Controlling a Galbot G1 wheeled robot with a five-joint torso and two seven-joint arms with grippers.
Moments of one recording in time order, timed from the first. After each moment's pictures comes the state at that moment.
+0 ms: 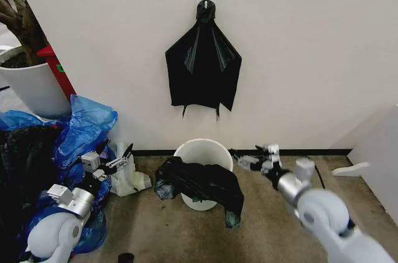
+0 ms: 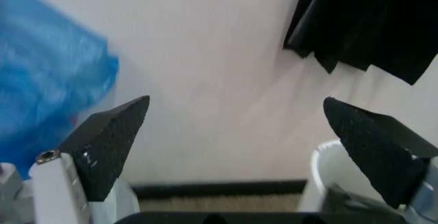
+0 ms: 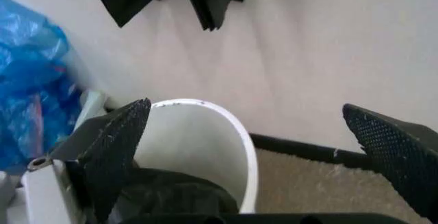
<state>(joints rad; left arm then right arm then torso) 1.56 -1.17 -0.78 -2.06 -0.62 0.10 0.21 -1.09 0.98 0.32 2.04 0.86 -0.59 0.08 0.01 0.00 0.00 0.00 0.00</state>
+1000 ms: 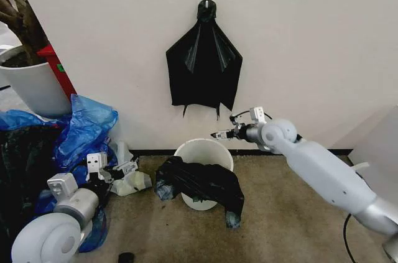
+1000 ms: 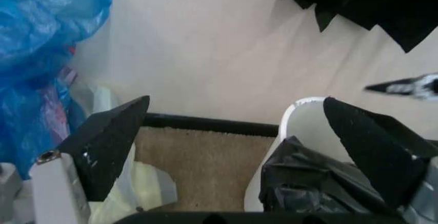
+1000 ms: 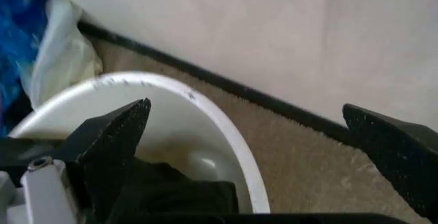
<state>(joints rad) 1.54 -1.19 -0.77 -2.35 -0.74 0.61 -0.10 -0.32 0.98 -0.35 1.42 1.14 -0.74 0.05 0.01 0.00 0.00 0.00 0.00</state>
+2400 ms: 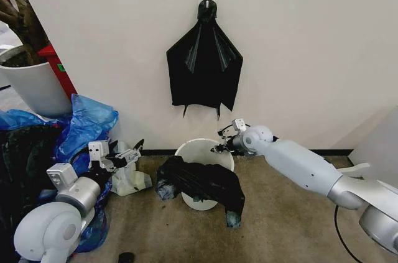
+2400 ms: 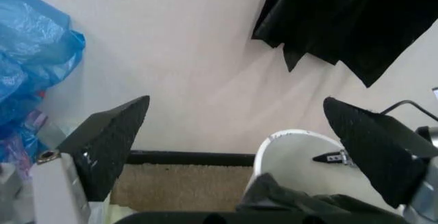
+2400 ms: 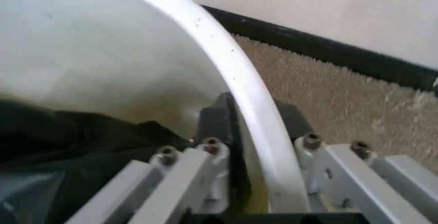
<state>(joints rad) 1.46 -1.20 -0.77 -2.32 -0.72 0.57 0.00 -0.25 1.05 -0.56 1.25 1.34 -0.73 0.17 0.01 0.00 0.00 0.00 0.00</state>
